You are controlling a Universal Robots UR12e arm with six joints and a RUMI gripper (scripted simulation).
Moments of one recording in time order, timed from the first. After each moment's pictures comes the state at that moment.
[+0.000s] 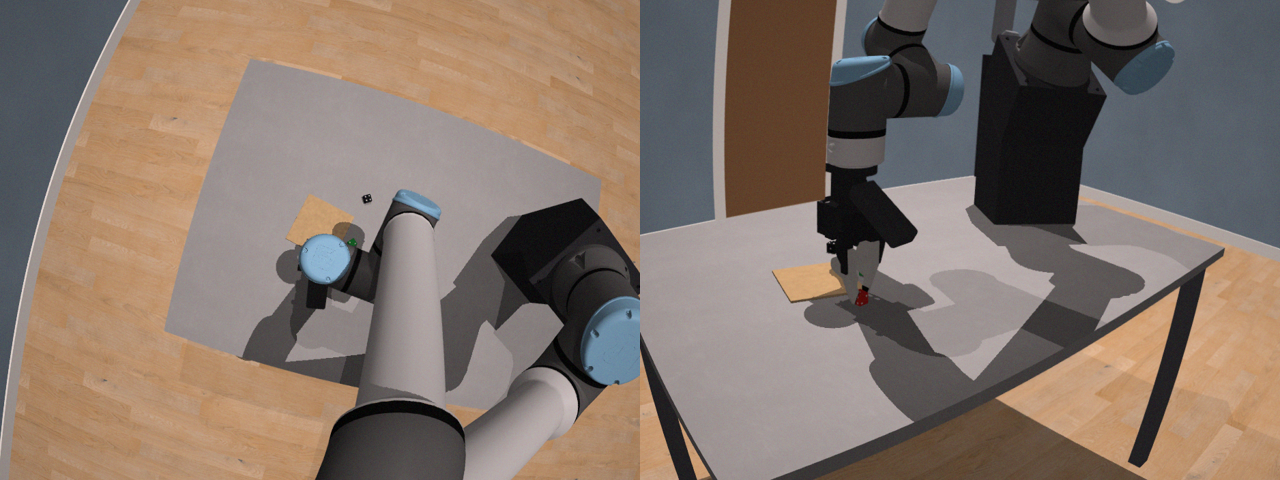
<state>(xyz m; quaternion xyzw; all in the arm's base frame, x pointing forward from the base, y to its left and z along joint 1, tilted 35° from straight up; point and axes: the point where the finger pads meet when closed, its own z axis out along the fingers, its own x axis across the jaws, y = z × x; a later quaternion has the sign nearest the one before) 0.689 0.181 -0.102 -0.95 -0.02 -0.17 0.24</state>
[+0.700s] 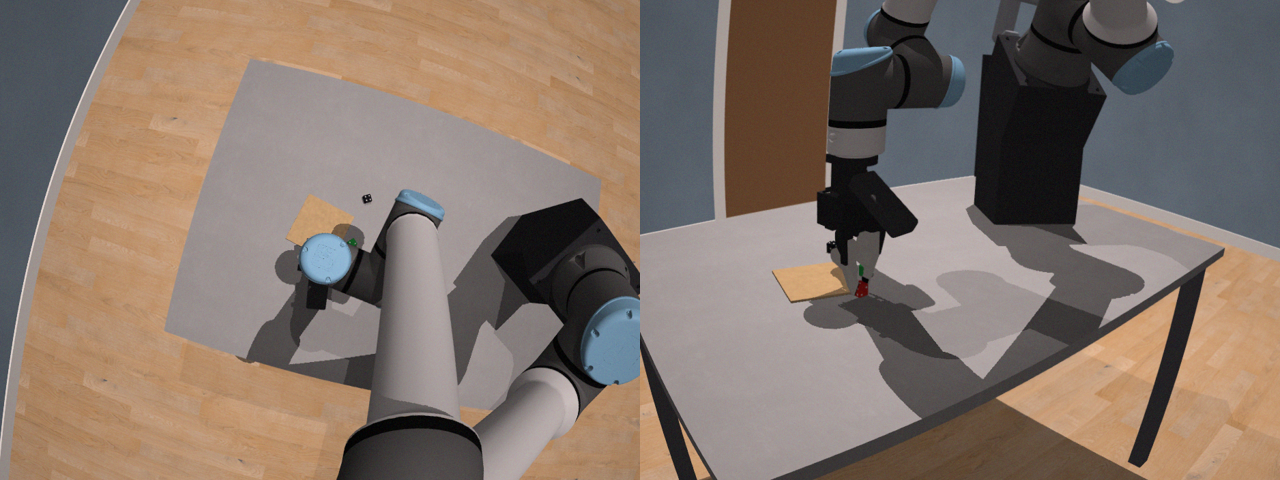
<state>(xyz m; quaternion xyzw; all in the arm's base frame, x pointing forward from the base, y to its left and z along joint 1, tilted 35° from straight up) 0.684 0.174 -0.089 -0.95 -0.02 -0.17 0.24</state>
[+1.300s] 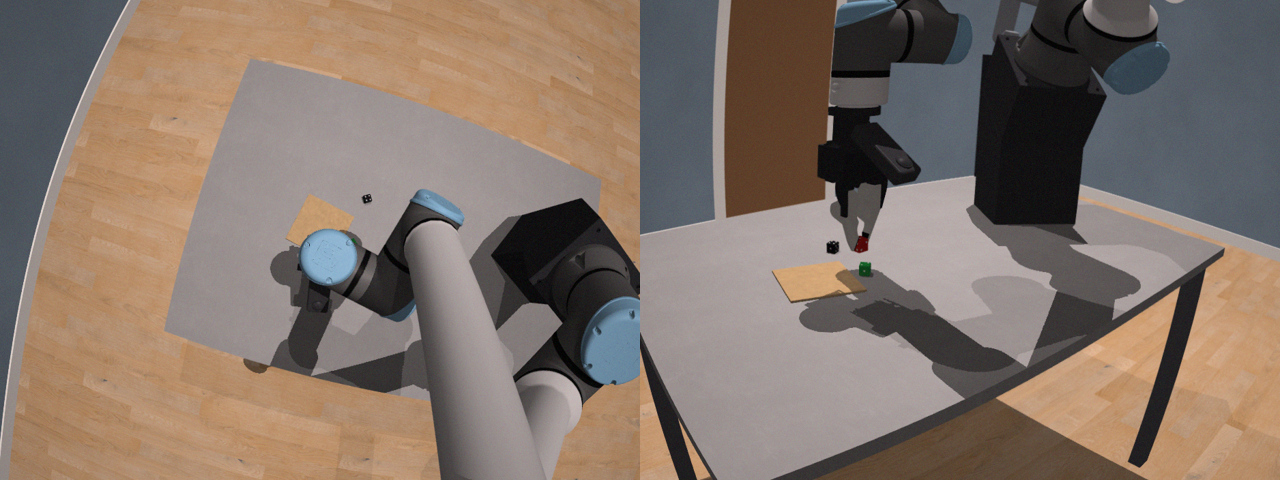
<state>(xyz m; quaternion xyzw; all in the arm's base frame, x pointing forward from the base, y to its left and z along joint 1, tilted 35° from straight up) 0.660 0.139 -0.027 -0.95 -0.02 -0.17 0.24</state>
